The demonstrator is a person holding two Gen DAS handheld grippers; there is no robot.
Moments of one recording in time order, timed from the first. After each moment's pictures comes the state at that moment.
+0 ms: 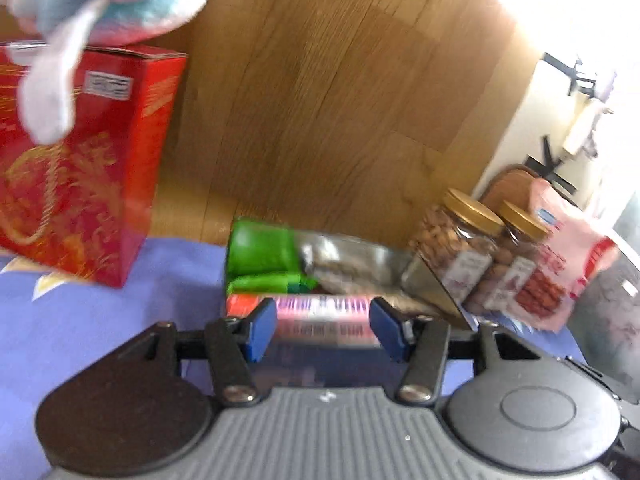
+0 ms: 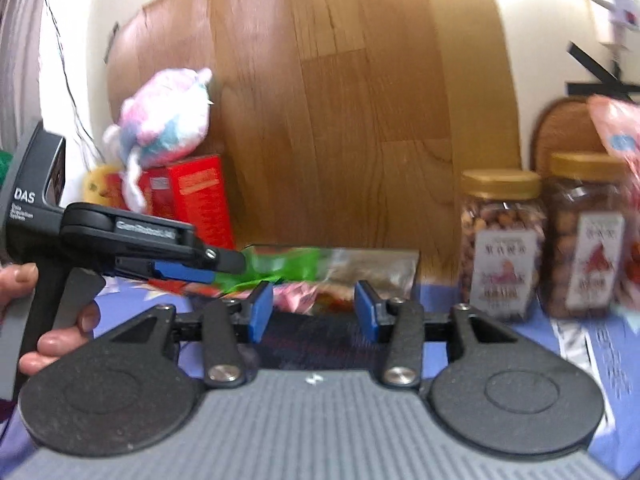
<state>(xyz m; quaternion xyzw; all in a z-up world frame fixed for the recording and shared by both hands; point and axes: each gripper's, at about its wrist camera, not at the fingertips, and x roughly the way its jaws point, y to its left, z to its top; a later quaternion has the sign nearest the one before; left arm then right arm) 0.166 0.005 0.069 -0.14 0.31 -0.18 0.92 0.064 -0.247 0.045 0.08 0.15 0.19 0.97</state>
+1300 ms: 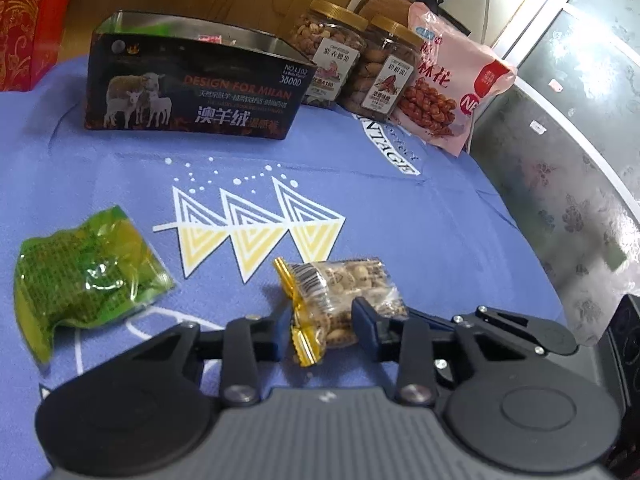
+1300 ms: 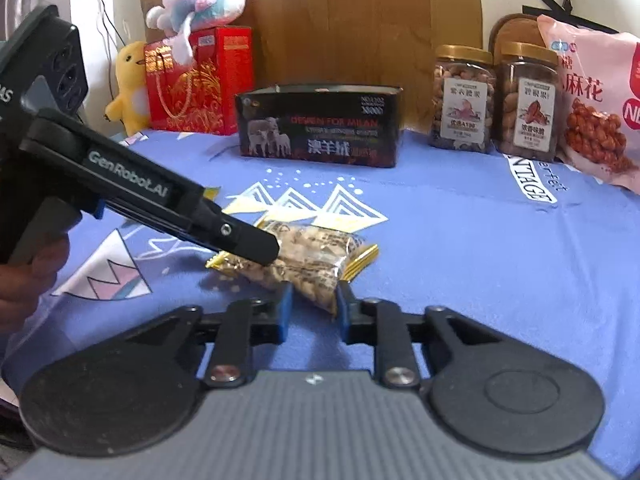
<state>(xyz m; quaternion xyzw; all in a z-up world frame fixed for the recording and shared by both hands) 0.035 -0.054 0.003 -0.10 0.43 -0.33 0.84 -0.071 -0.221 -0.024 0.00 0.25 0.15 0.96</state>
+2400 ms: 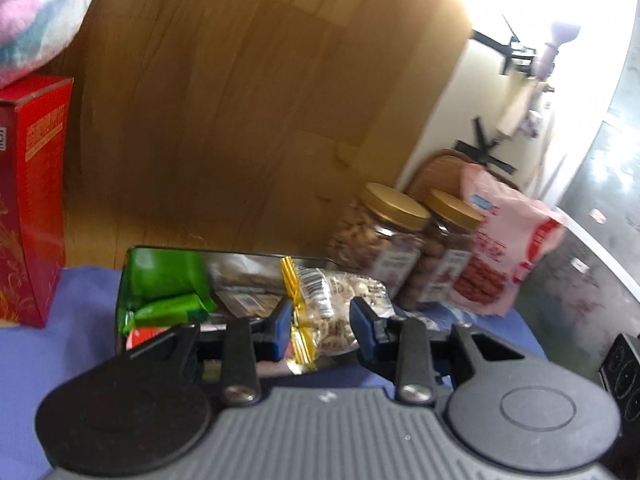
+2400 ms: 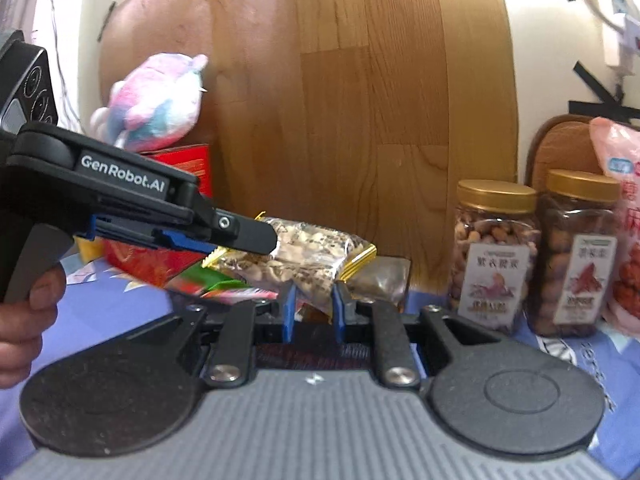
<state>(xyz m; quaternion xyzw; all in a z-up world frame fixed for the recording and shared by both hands) 0.203 -0.041 0.092 -0.12 0.31 -0.27 0.90 0.117 -0.226 0.039 0.02 0.15 0.15 0.98</state>
